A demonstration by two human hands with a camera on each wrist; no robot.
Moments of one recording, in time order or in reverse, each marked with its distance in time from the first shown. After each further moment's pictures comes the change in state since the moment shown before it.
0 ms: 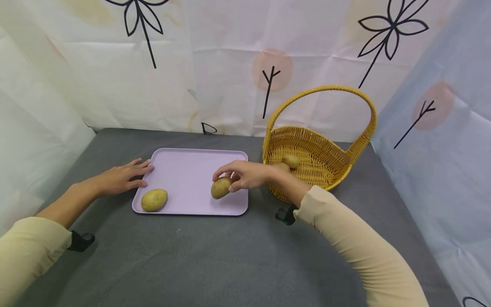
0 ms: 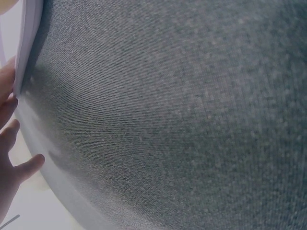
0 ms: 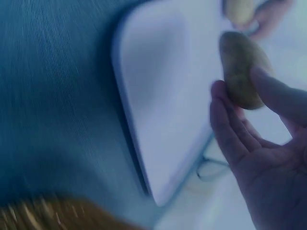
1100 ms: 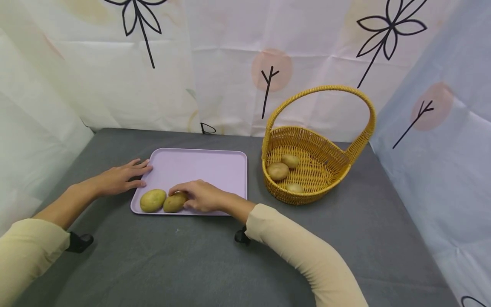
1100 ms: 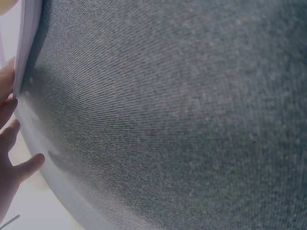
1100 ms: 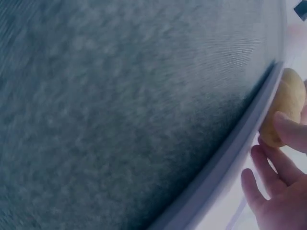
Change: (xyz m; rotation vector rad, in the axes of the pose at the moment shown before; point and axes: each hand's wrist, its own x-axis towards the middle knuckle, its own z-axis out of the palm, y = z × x) left_hand 0.002 -0.005 0.002 -0.005 0.008 0.020; right_hand 0.094 0.006 0.084 -0.239 0.220 -0.128
